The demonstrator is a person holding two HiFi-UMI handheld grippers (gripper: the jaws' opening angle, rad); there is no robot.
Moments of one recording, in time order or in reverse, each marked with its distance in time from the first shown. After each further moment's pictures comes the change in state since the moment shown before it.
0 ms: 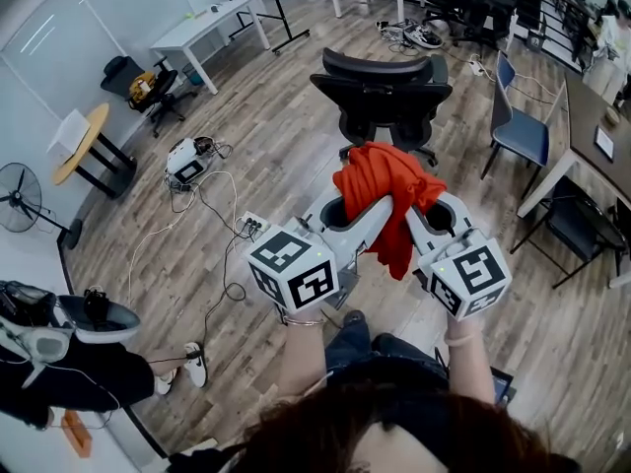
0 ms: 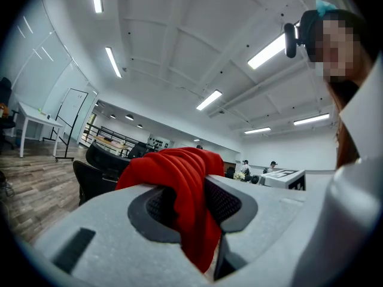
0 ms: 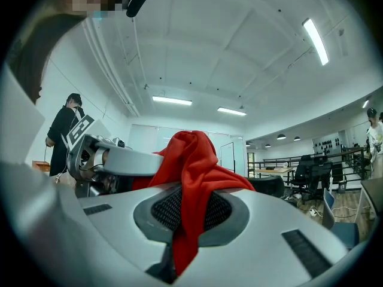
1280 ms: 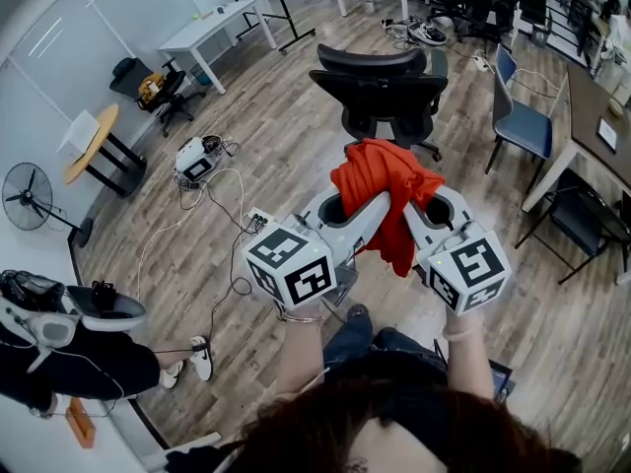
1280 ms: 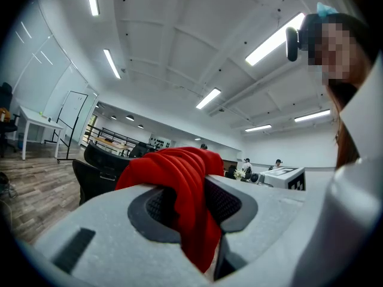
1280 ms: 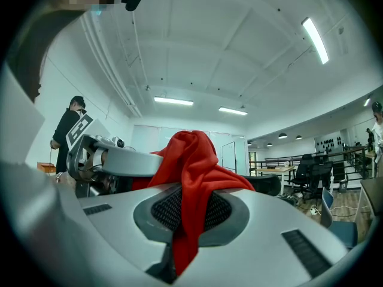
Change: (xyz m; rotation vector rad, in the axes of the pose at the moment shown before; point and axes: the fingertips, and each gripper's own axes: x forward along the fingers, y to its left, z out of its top) left arm 0.010 -0.044 -0.009 0.016 0.008 0.022; right arm -0.043 -0.007 0.003 0.006 0.007 0.018
